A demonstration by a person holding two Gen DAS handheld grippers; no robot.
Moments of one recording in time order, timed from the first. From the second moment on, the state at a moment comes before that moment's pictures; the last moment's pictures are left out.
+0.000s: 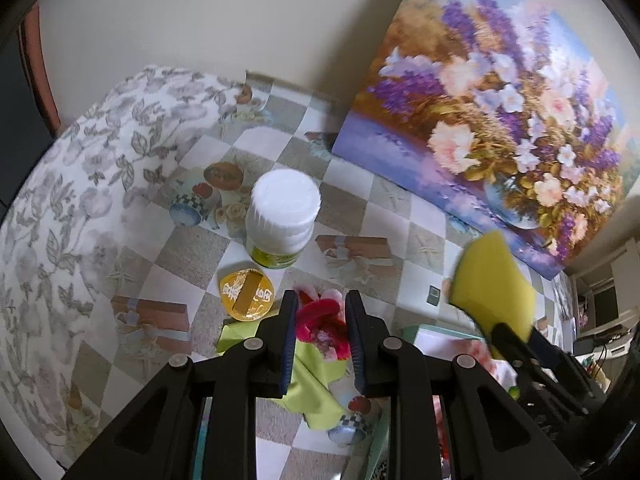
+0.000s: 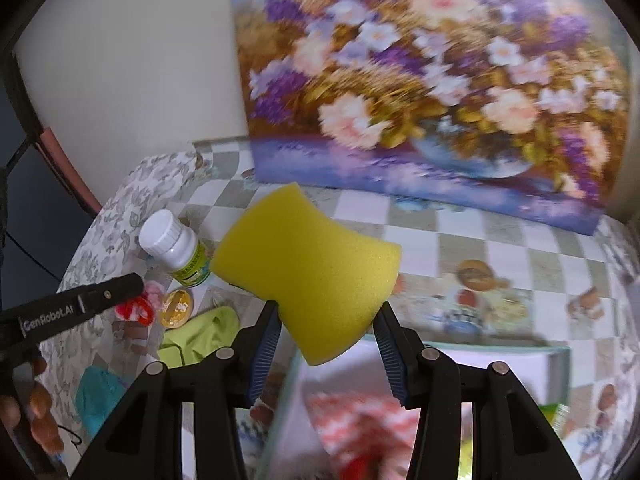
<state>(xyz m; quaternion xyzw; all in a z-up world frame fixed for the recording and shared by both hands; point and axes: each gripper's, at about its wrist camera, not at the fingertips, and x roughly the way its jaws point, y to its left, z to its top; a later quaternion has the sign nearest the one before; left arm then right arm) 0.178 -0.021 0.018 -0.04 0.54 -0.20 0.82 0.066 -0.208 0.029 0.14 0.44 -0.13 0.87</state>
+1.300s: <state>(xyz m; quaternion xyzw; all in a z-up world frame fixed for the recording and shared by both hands) 0.070 -0.126 -0.035 0.05 0.57 -0.32 0.76 -0.074 -0.302 -0.021 0.25 0.50 -0.24 0.79</state>
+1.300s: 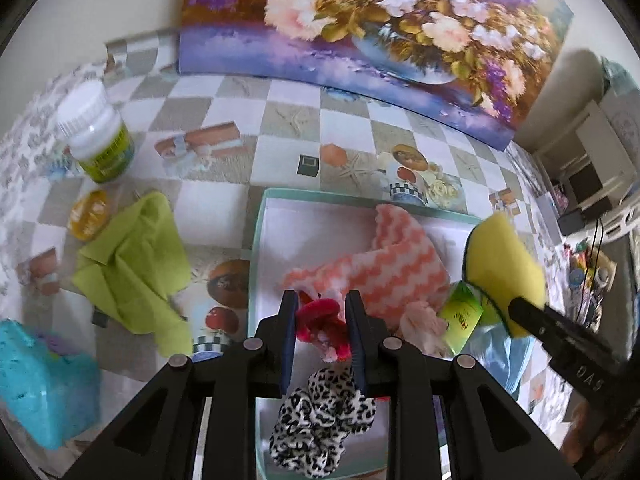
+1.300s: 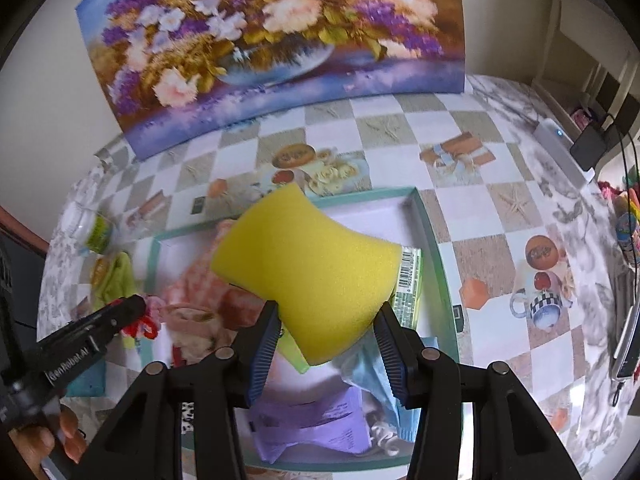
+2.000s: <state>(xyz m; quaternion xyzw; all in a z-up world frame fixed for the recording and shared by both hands) 0.077 -0.123 -0.039 0.05 0.59 -0.30 0.75 -0.070 -0.307 -0.021 0.24 0.52 -0.26 0.78</state>
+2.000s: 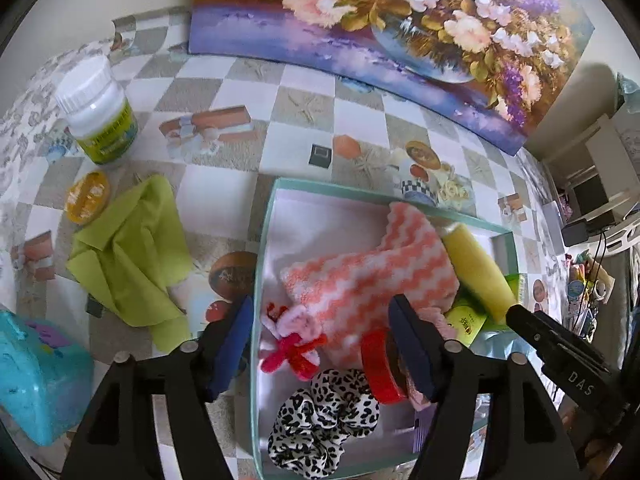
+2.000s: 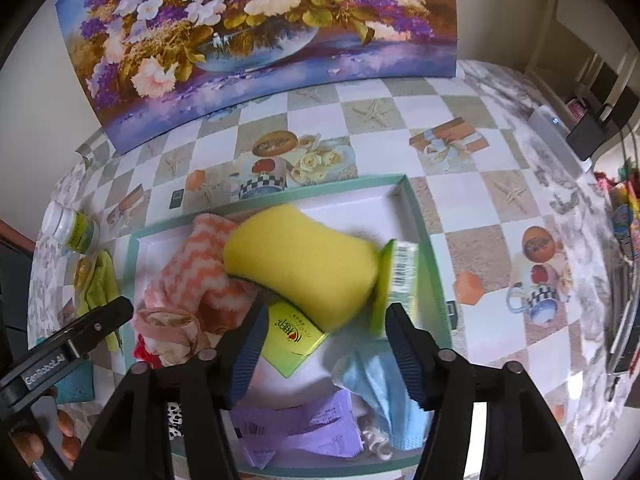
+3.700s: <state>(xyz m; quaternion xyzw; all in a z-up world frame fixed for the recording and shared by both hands) 0.149 0.030 0.000 0.00 0.57 -0.14 0.81 0.008 -0.191 0.005 0.19 0.53 -0.20 0.80</state>
